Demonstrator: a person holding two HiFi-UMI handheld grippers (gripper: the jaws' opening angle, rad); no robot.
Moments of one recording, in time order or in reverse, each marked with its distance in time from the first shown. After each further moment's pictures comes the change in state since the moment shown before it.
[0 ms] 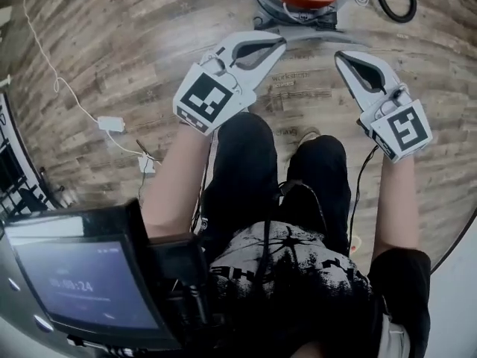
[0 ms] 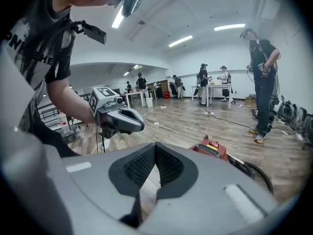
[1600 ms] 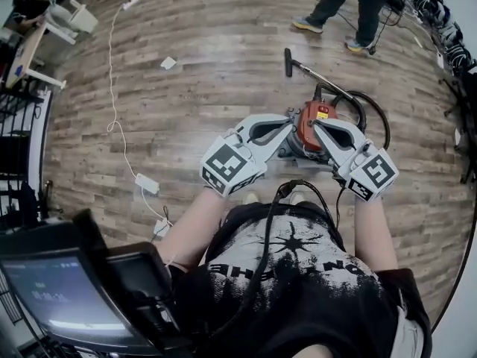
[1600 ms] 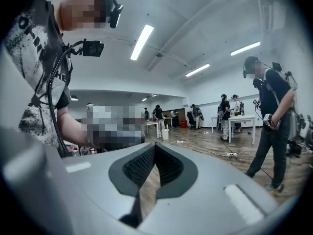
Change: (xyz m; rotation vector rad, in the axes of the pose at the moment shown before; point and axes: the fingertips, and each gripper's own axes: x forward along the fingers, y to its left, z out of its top) left arm -0.215 0.042 0.346 0.015 -0.220 0.214; right arm -0.023 0.069 0.416 -0.093 -0.312 0.206
